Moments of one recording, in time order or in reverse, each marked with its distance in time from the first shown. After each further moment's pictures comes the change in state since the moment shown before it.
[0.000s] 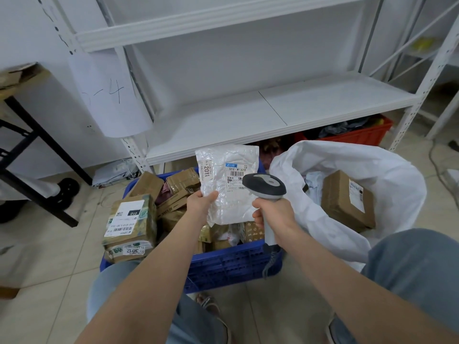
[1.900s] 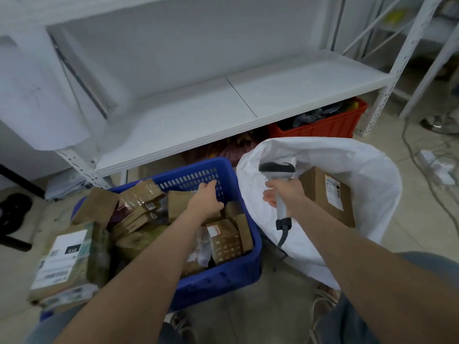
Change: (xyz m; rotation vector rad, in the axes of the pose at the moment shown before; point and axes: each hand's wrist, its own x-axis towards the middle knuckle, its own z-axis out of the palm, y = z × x) left_hand 0.060 0.022 0.132 1.284 -0.259 0.397; right_hand 0.151 -0.040 -0.097 0.053 0.110 0.117
